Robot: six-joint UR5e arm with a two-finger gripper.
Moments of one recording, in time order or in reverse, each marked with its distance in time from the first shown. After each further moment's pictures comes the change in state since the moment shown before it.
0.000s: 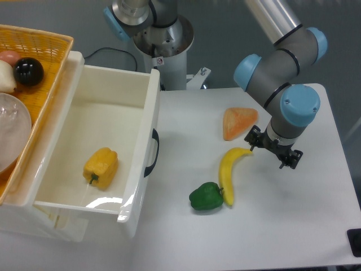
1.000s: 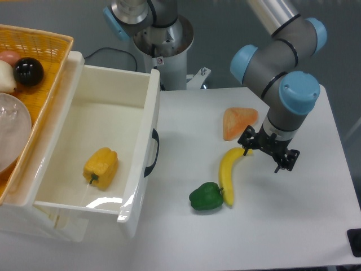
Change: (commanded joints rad) arm -0.020 0.112 -0.017 0.005 -0.184 -0.268
